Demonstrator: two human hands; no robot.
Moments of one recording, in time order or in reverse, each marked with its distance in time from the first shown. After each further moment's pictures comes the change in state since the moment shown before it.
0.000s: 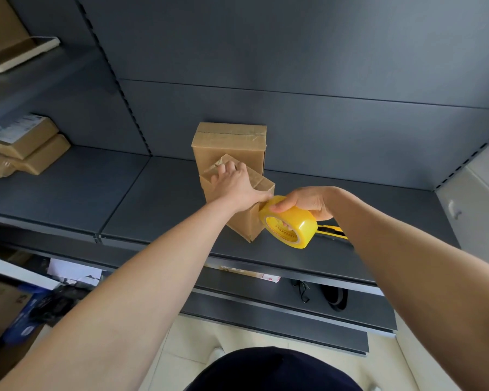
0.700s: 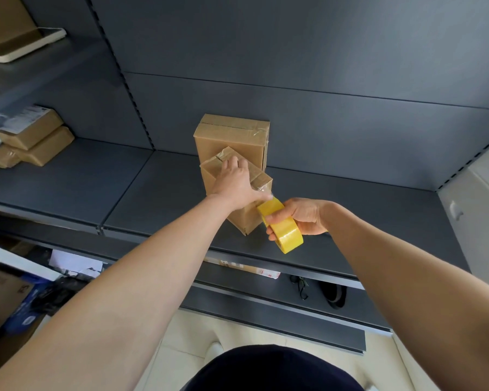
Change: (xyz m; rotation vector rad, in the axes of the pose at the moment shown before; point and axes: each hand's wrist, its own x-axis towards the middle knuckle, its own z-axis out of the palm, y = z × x) left_hand -0.005 -0.009 0.002 -0.080 -0.003 0.110; right_hand 0.005 0.020 0.028 0.274 -0.097 -0.119
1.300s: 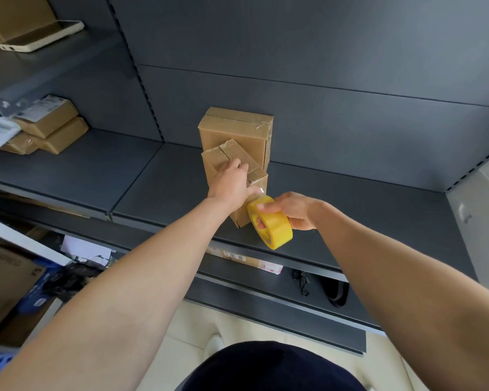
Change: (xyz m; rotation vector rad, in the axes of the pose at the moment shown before) left_hand -0.023 -0.011 0.003 -0.012 0.081 0.019; right_hand 0.013 0.001 0.018 0.066 0.052 -0.042
